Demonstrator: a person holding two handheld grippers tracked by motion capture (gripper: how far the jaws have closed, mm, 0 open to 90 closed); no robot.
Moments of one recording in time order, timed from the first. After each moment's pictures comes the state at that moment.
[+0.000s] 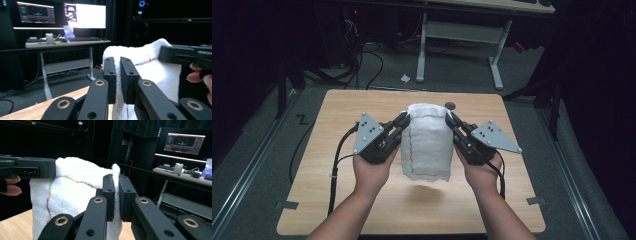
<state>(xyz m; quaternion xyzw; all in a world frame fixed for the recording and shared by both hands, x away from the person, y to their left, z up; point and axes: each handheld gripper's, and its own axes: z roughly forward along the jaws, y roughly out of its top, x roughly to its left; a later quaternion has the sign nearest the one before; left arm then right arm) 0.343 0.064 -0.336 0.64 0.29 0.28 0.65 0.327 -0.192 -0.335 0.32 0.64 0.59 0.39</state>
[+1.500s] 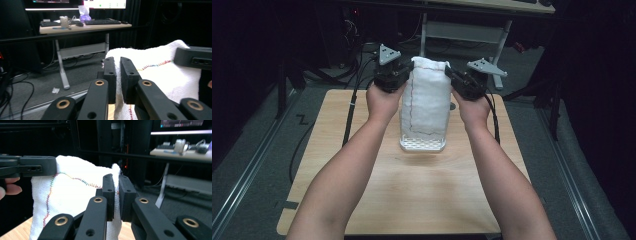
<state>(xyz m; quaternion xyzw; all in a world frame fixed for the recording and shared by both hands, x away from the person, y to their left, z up) 0.516 0.039 -0.293 0.68 0.35 0.28 0.58 0.496 -0.208 -0.309 0.40 0.63 0.58 0.32</state>
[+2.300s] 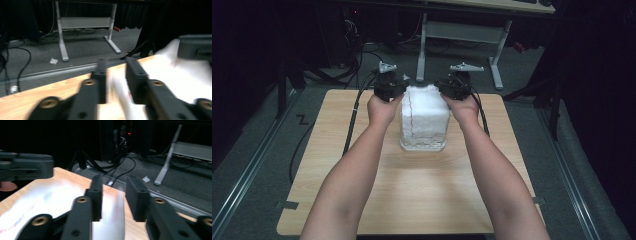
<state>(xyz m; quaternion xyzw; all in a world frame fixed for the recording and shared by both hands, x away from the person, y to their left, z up) 0.562 0.052 -0.364 0.70 0.43 0.21 0.53 0.554 -0.194 -0.356 0.44 0.71 0.49 0.26</state>
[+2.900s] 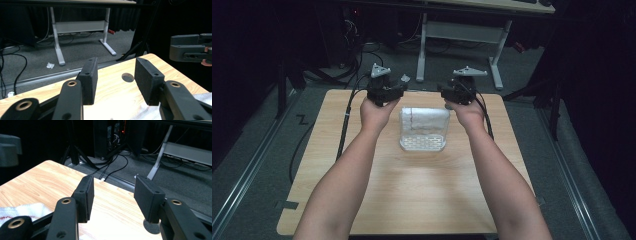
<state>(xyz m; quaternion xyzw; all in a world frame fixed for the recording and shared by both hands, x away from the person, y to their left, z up) 0.533 0.068 -0.353 0.70 0.40 0.23 0.54 0.537 -0.204 -0.357 0.44 0.71 0.47 0.28</state>
